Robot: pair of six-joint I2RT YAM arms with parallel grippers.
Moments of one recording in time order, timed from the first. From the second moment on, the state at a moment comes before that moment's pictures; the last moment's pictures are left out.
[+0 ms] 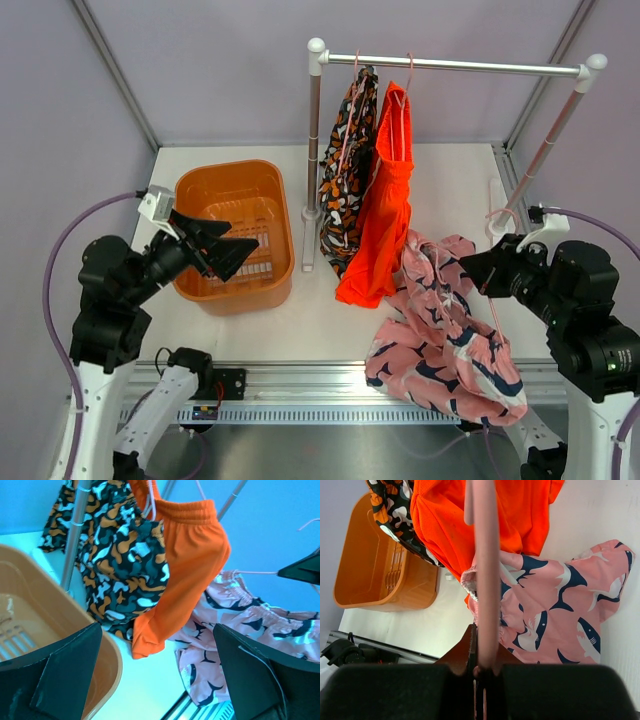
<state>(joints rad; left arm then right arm) -0.21 0.57 1.08 -0.52 0.57 -0.43 0.15 0.66 1.42 -1.16 -0.23 0.36</state>
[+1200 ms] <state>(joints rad) -1.45 1.67 1.78 -0.42 -0.66 -0.42 0.15 0.56 1.56 -1.34 -0.24 0.33</state>
